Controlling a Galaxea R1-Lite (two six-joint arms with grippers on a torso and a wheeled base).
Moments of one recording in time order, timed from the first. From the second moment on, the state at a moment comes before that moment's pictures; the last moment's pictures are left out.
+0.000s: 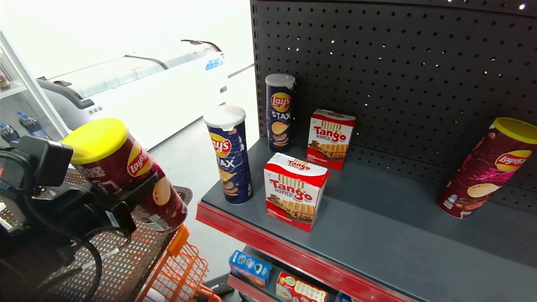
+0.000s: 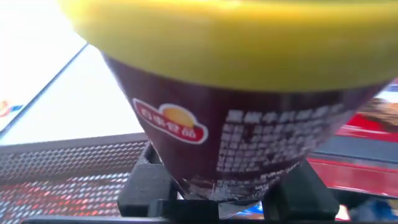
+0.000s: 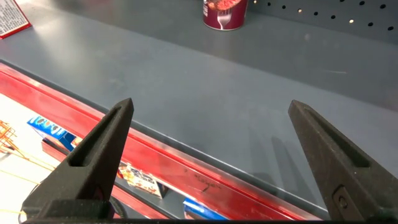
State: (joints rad) left arm -0.30 1.29 -0.31 -1.00 0.02 0.06; right arm 0.00 0.00 0.00 0.00 0.02 0.00
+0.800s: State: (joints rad) left arm -0.54 1.24 -0.34 -0.98 -0.12 0.04; right arm 0.00 0.00 0.00 0.00 0.02 0.00
